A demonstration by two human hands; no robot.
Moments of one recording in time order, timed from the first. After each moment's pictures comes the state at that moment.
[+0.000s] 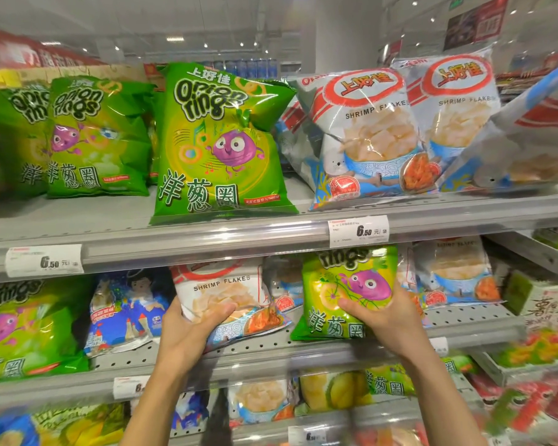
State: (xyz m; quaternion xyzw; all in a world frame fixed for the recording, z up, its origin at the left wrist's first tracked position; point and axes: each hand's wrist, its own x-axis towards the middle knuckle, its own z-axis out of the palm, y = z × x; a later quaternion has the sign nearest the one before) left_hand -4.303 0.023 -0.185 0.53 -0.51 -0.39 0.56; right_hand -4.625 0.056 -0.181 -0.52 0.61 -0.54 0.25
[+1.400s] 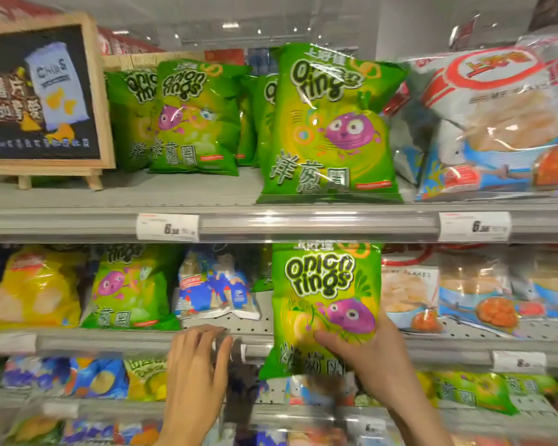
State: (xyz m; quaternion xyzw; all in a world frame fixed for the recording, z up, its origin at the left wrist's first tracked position) left_hand -4.196 0.097 -0.237 0.64 -0.65 0.04 0.40; right_hand -4.464 0.089 -0.190 -0.58 0.54 -0.52 0.32
